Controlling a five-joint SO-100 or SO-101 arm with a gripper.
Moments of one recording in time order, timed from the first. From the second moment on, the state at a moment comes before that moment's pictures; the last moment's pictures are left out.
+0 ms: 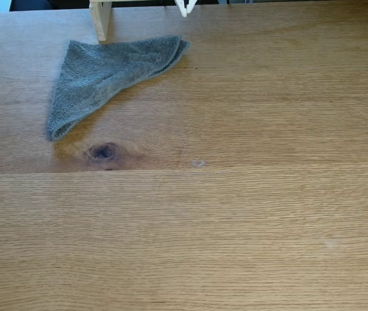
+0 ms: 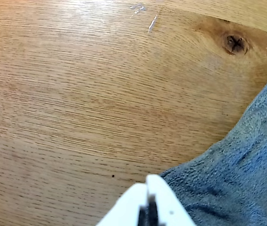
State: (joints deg) arm -2.8 188.9 186.3 72.3 4.2
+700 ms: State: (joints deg) arm -2.8 188.9 186.3 72.3 4.2
